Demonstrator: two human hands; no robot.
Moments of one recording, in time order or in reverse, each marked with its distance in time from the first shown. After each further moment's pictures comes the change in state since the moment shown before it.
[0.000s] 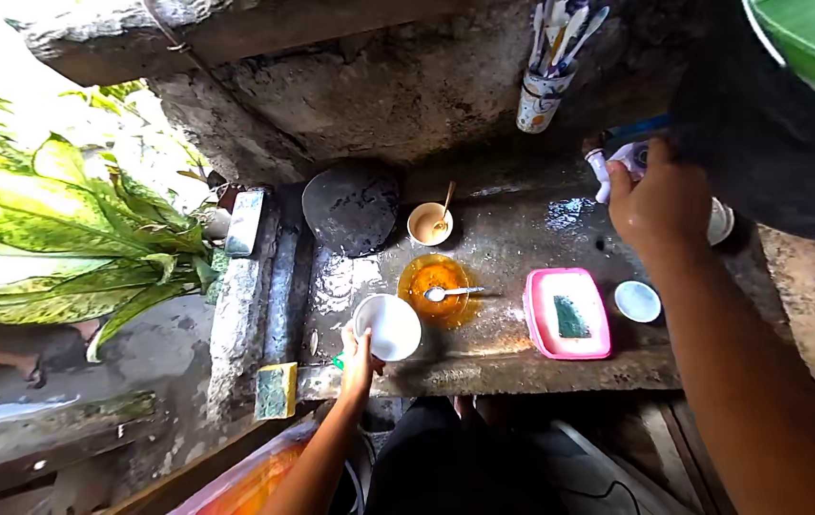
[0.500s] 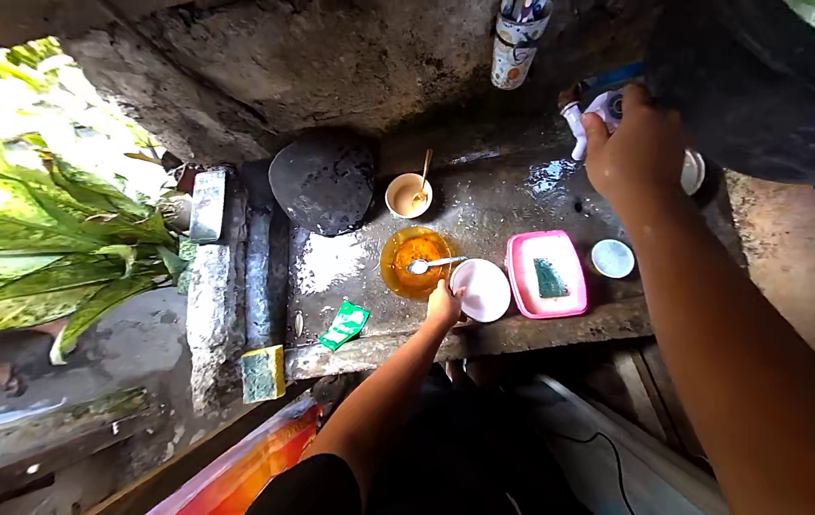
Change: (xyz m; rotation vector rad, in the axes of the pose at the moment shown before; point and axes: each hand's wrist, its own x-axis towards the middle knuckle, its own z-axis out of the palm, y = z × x) left_hand 0.011 -0.007 0.197 0.704 -0.491 -0.106; right_hand 0.000 -0.001 -0.006 0.017 -0.039 0.037
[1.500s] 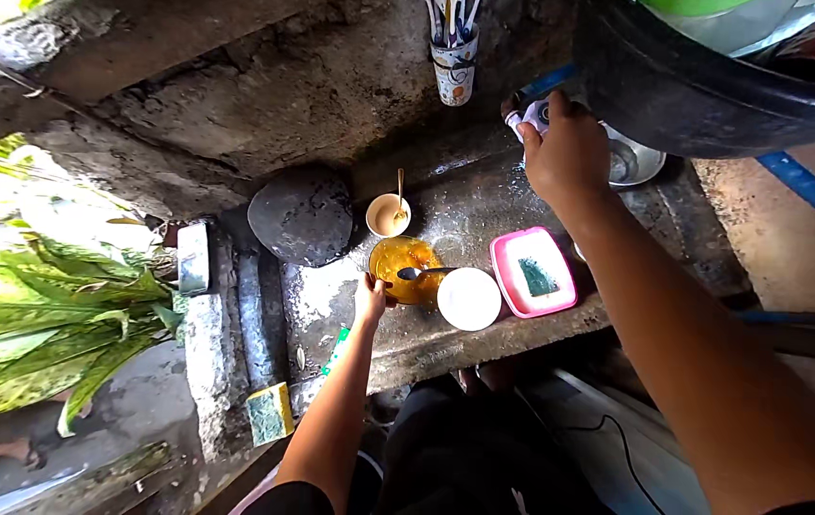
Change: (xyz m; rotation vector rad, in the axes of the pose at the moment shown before) left_hand 0.037 -0.045 -0.128 -0.340 0.313 0.100; right_hand 0.005 -0.004 0.010 -0.004 0.002 0.027
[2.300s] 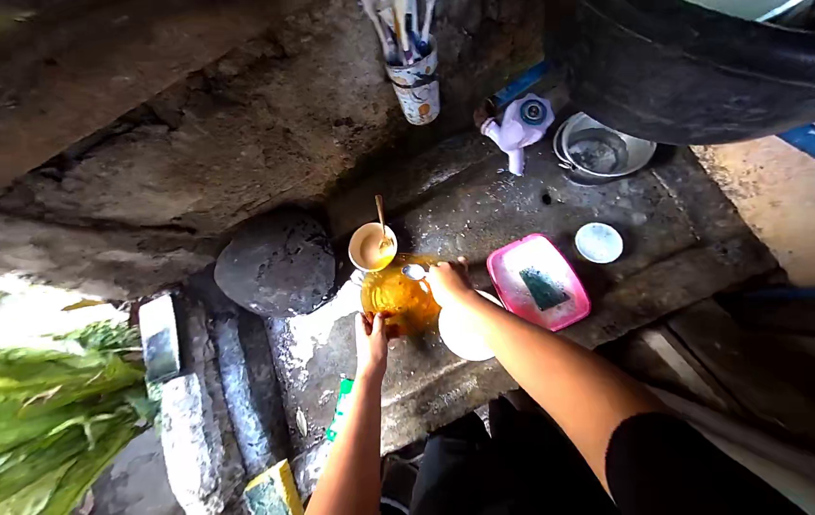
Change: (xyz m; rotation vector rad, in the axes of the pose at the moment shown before) left_hand 0.019 -0.021 0.021 -0.313 -0.048 0.082; right_hand -0.069 -0.023 0.253 0.157 -0.777 -0.072
